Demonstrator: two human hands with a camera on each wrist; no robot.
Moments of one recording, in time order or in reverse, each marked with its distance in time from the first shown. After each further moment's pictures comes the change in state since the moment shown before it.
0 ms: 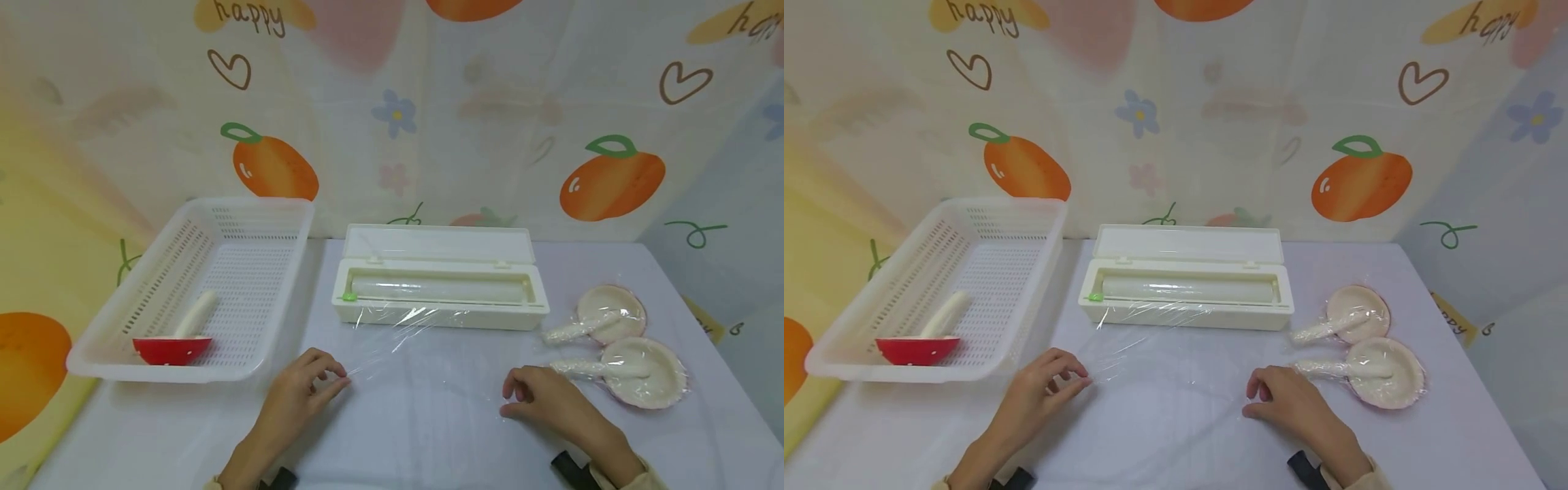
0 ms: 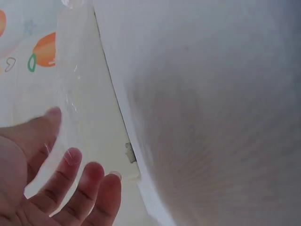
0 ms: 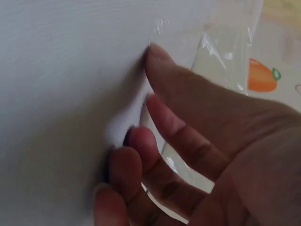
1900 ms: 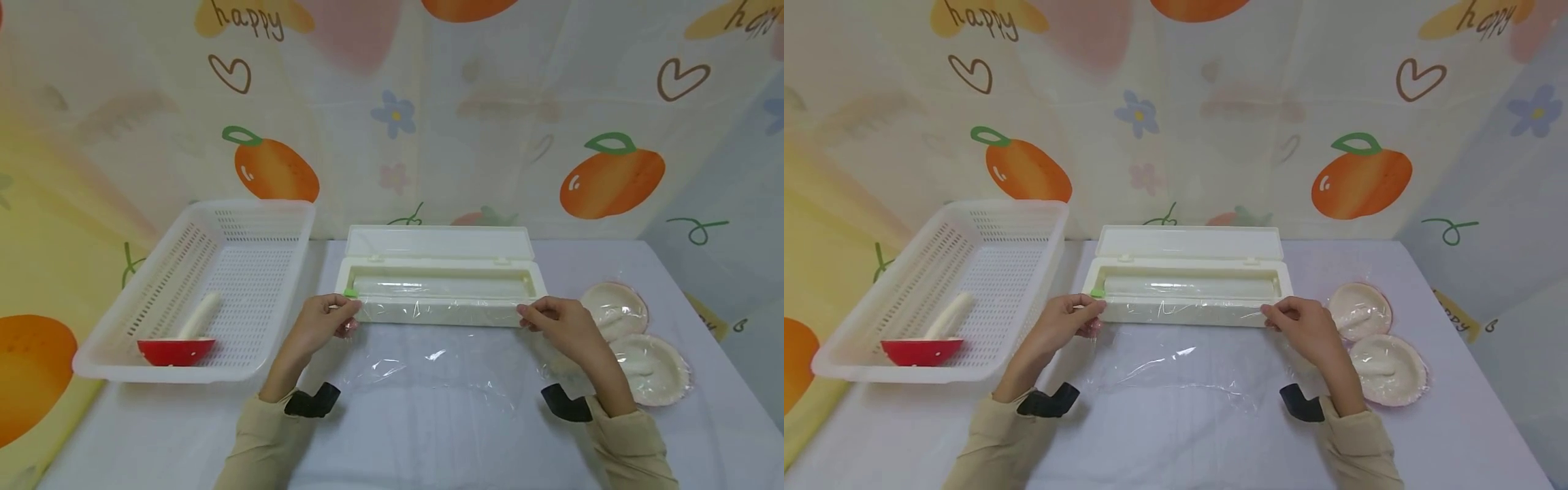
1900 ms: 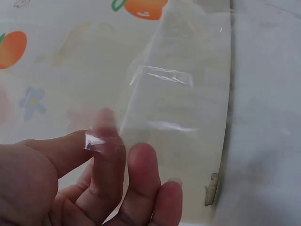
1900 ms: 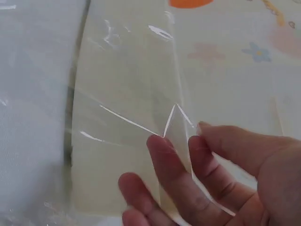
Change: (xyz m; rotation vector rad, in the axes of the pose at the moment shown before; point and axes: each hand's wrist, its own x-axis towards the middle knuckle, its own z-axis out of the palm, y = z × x) left_hand 0.101 -0.012 0.006 -0.550 -0.264 -0.687; right_hand 0.046 0.005 -0.064 0.224 0.244 0.268
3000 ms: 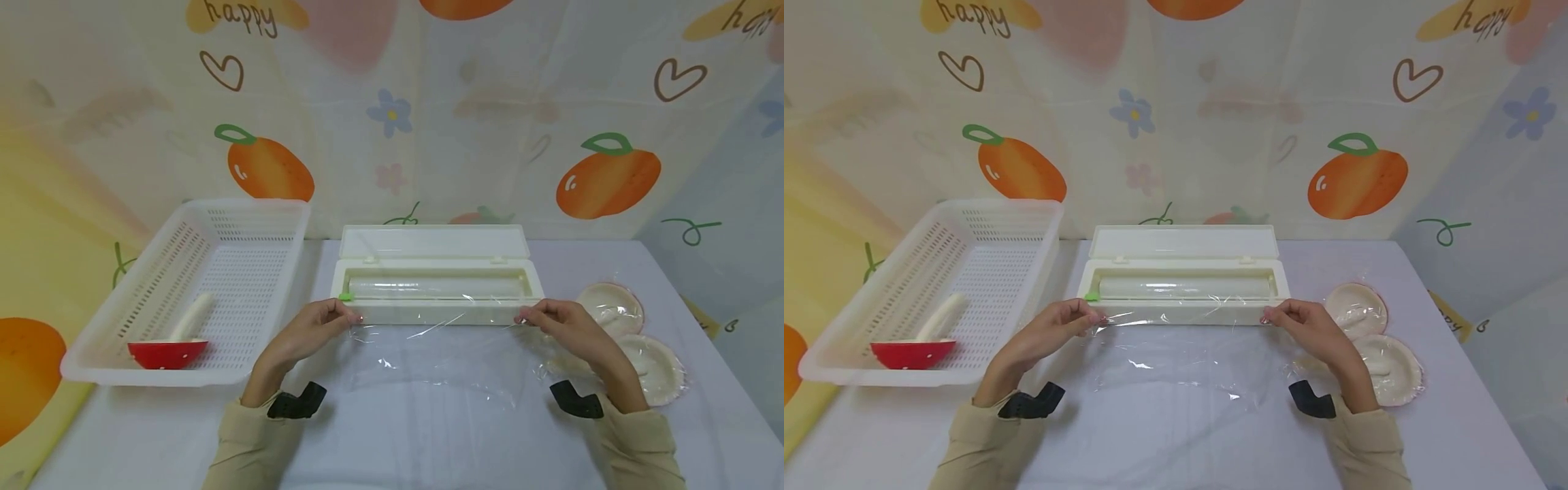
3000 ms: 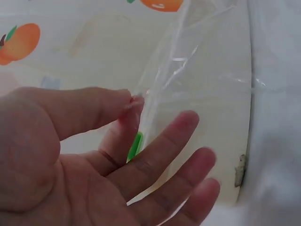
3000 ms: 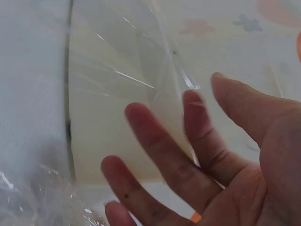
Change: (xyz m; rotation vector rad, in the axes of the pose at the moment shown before) left_hand -0.009 0.001 -0.015 0.194 -0.246 0.133; right_hand 0.004 0.024 -0.013 0.148 -0.187 -0.067
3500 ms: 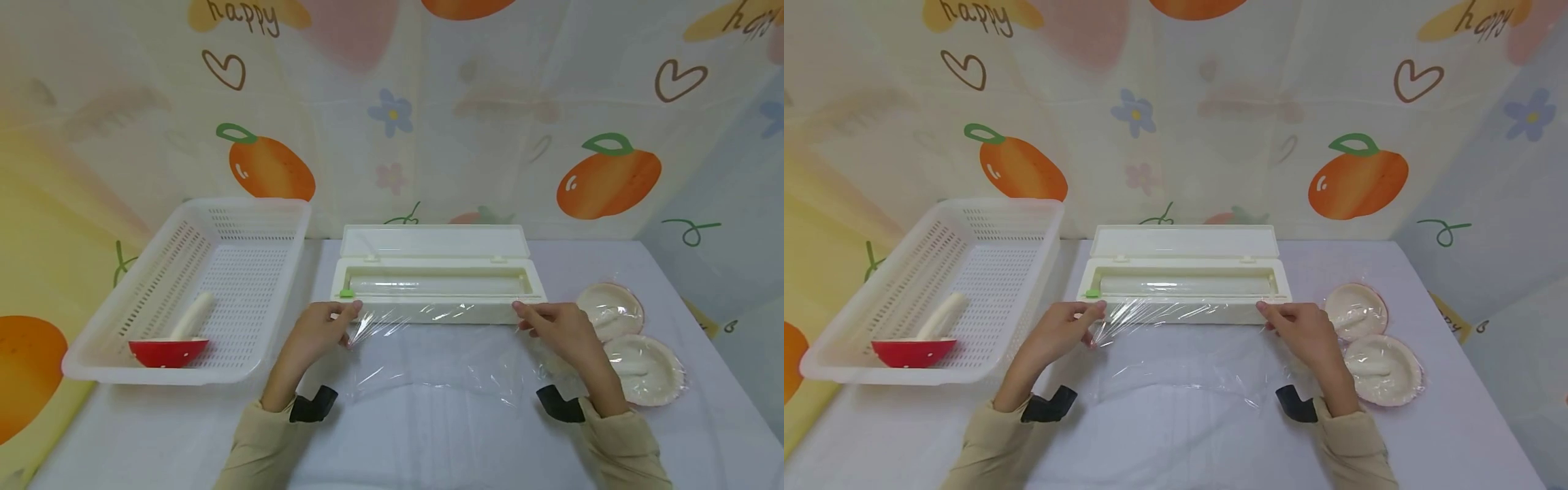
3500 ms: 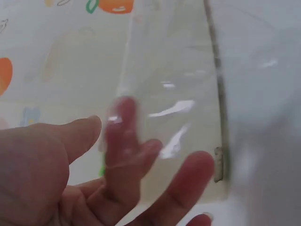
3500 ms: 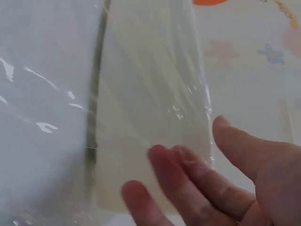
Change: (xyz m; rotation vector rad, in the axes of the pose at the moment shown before) left_hand 0.003 0.008 0.018 0.207 0.211 -0.177; right_hand 0.001 -0.017 0.018 -0.233 0.200 0.123
